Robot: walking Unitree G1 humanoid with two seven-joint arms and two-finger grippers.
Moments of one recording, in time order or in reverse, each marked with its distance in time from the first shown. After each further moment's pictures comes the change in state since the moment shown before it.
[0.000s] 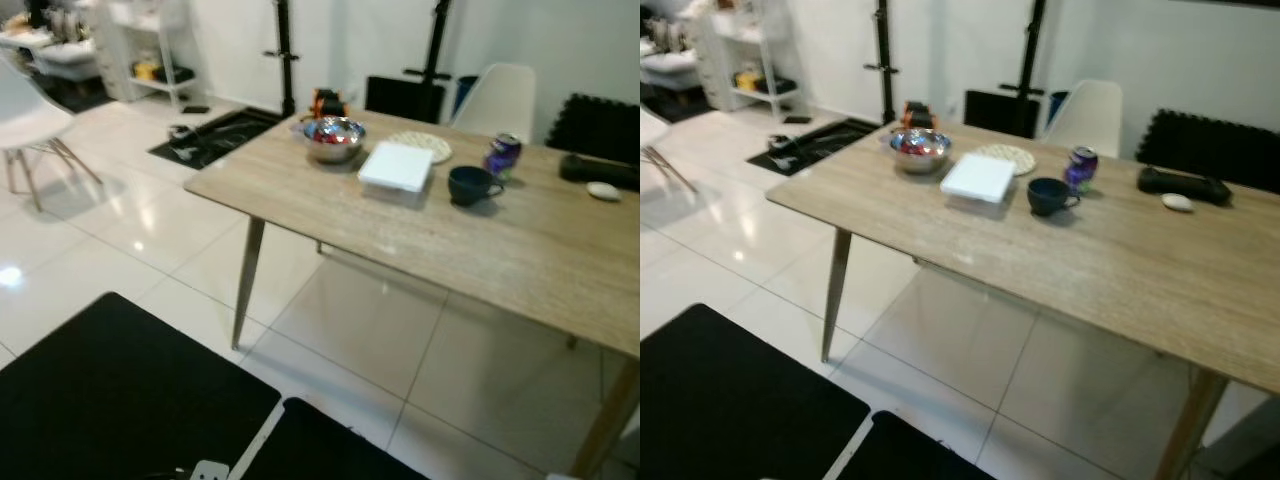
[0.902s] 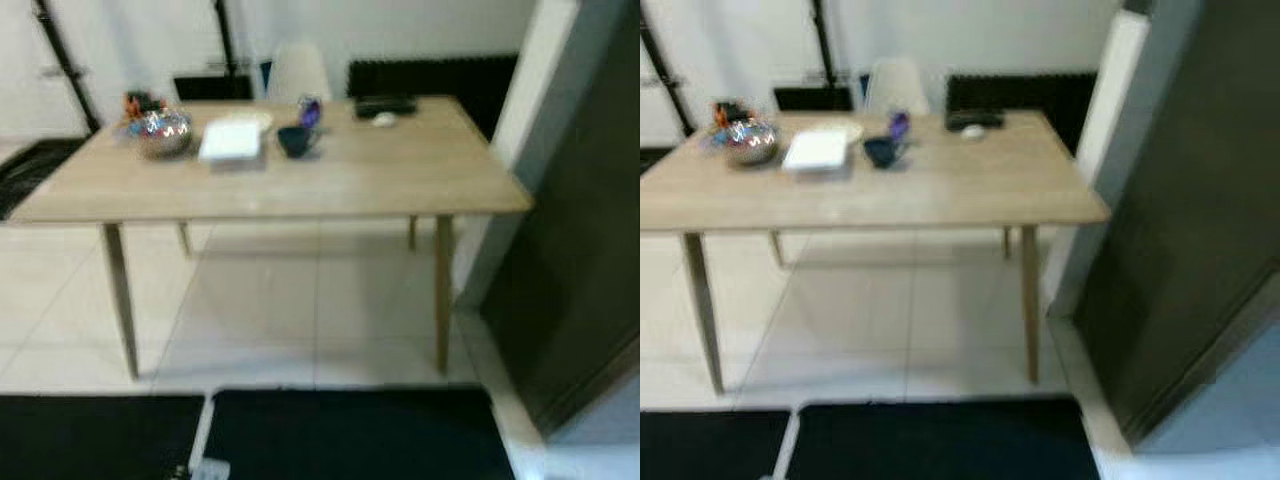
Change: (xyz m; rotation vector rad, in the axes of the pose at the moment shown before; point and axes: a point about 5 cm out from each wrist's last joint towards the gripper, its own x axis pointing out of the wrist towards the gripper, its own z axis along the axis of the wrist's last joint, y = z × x) left arm -0.001 0.002 -0.005 -0.003 0.006 0.000; right arm 0.001 0.003 0.008 -0.013 -0.019 0.009
